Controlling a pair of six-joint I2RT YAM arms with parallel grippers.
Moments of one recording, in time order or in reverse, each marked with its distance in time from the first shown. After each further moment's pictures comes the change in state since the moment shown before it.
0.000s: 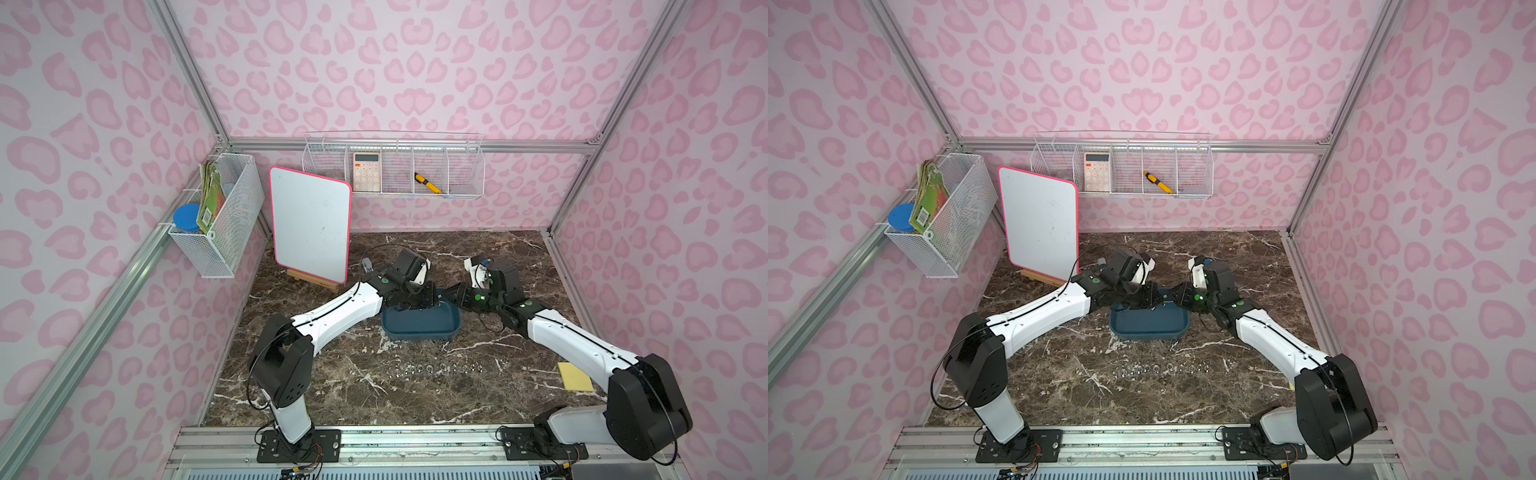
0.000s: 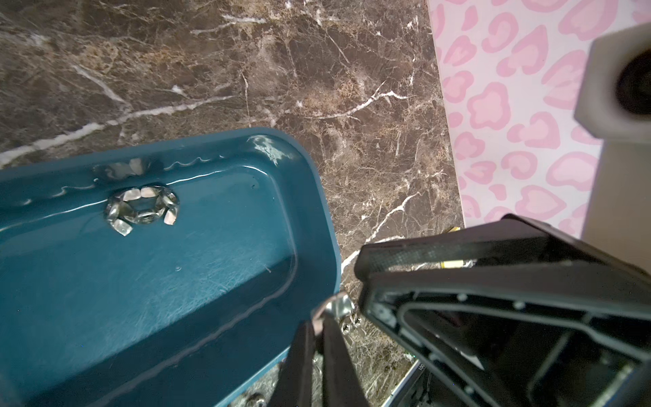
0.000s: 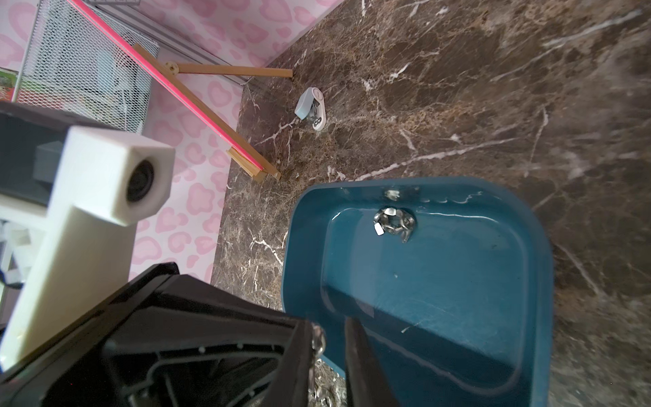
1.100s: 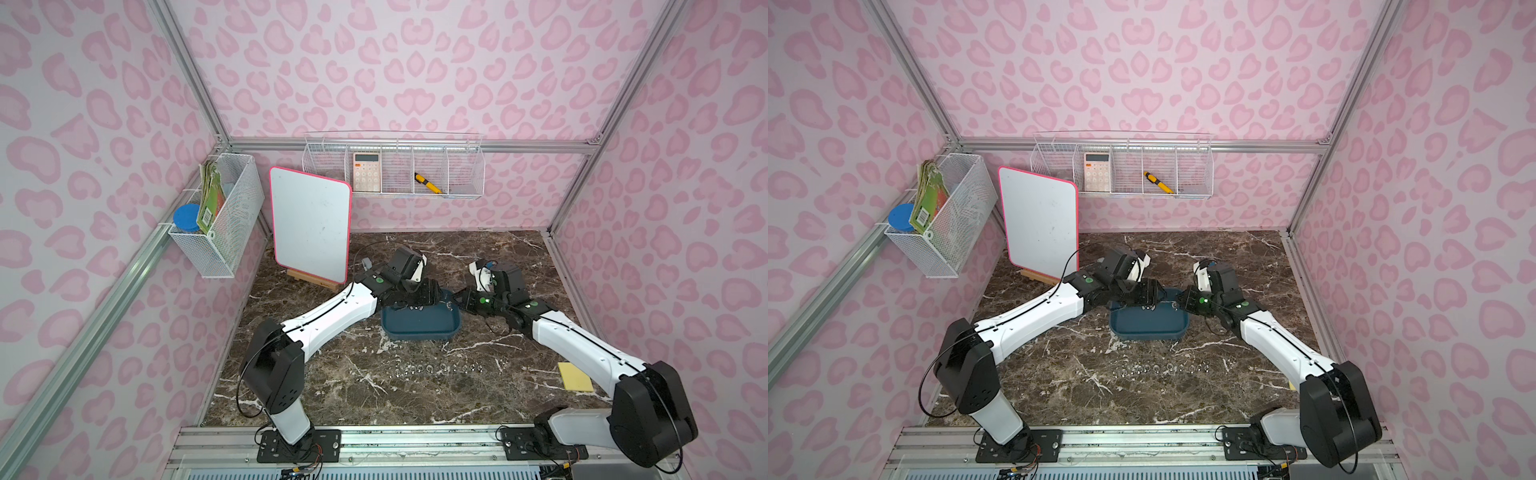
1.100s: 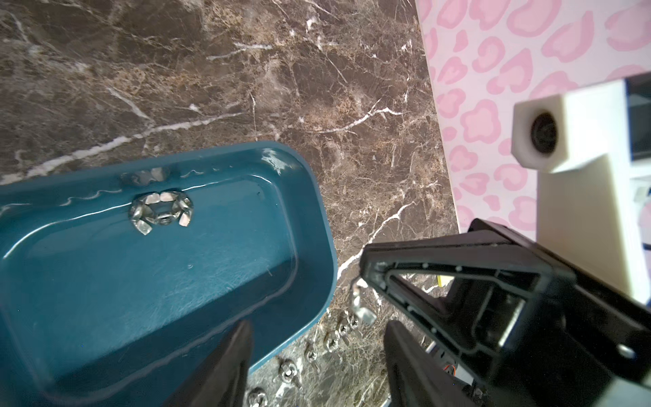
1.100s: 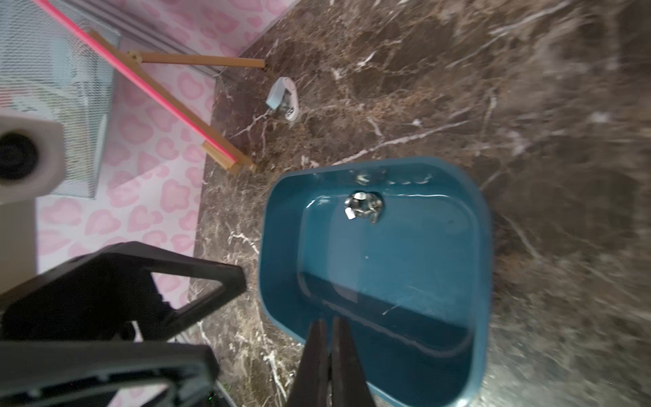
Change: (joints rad) left arm 0.022 -0.063 -0.013 -0.021 -0.045 -0.008; right arm -0.043 -0.068 -0.023 -0.156 0.049 -0.062
